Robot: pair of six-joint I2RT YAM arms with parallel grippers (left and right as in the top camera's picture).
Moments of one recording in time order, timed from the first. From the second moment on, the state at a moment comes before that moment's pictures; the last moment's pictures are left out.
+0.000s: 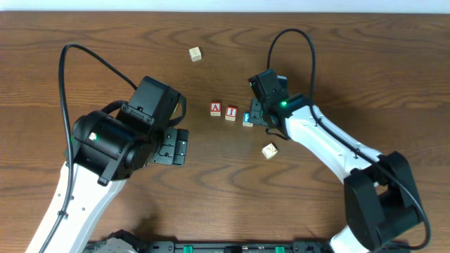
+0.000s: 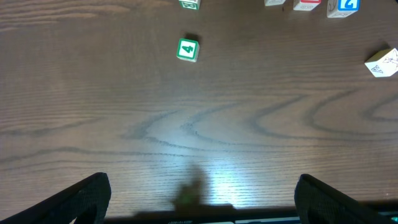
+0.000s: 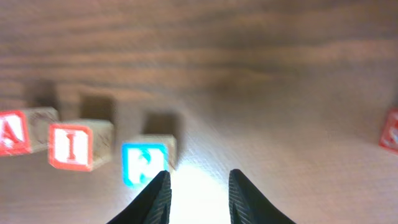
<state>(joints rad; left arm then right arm) -0.51 1.29 1.56 -1.55 -0.17 -0.33 0.49 1.77 1.18 -0.60 0.16 0.64</state>
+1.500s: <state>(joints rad) -0.51 1.29 1.56 -1.55 -0.17 -0.33 0.52 1.93 1.18 -0.49 0.12 0.69</state>
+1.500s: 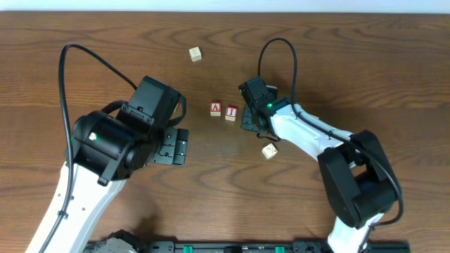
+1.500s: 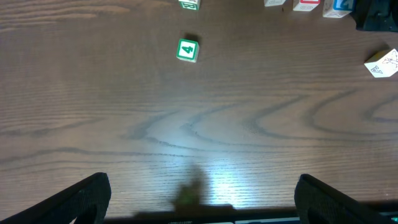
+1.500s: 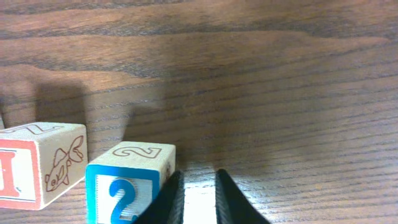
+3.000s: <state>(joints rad) -0.51 1.29 1.56 -1.54 -0.17 -0.33 0.52 1.93 1.18 -0.45 0.10 0.70</state>
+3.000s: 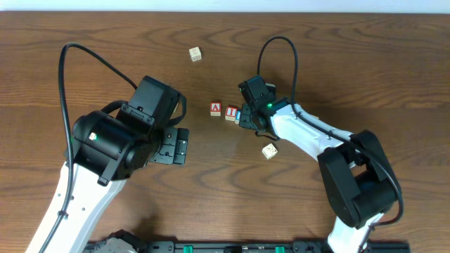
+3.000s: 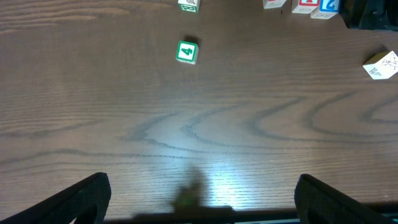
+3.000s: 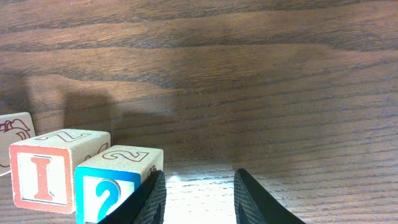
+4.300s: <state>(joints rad) -0.48 1.68 1.06 -0.72 -0.29 -0.59 0.32 1.03 1.18 -1.01 0.20 0.53</state>
